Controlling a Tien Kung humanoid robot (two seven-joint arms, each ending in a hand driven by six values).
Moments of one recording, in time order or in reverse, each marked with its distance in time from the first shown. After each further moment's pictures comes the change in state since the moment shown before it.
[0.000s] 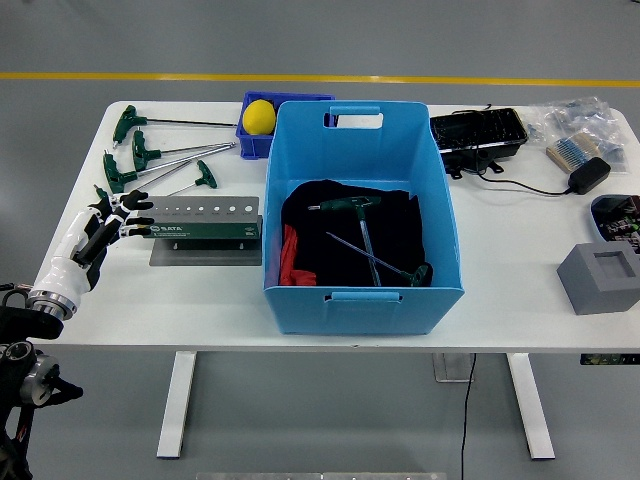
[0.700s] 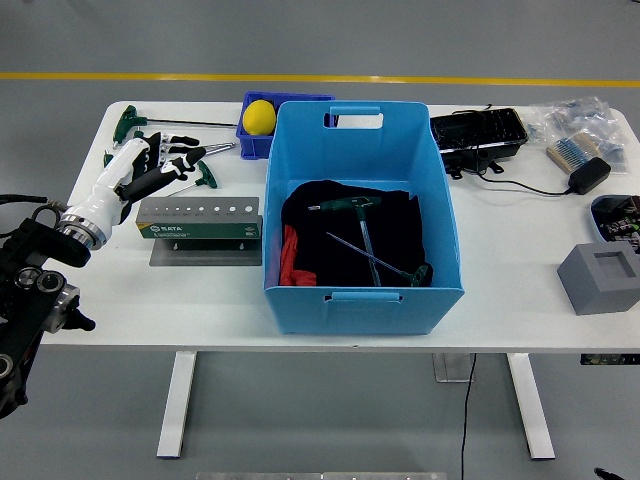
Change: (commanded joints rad) left arm -0.181 0.140 0.199 0.014 0.035 0.029 0.084; right arm 0.022 -0.020 -0.030 0.005 0.039 -0.003 0.010
